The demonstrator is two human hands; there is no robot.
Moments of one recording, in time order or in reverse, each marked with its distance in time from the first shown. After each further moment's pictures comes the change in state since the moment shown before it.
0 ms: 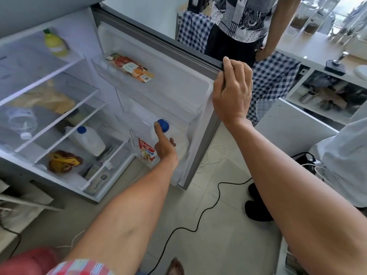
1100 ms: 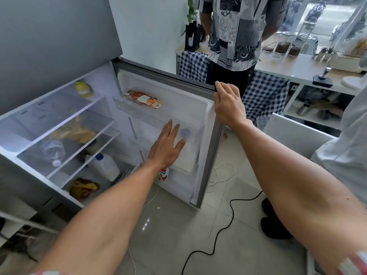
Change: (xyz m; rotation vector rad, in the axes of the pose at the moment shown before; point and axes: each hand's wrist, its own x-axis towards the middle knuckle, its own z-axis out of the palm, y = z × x) left_hand -0.037 0.100 -0.034 1.491 -0.532 1.014; right_hand 0.029 0.006 -0.035 0.073 -0.550 0.153
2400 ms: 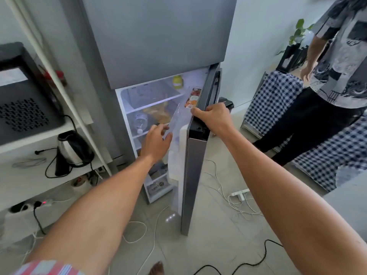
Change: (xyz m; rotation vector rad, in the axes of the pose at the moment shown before) left_hand -0.156 -0.118 -0.134 -0.099 0.539 -0.486; right_hand -0.061 -0.257 0.054 0.590 -0.466 -0.039
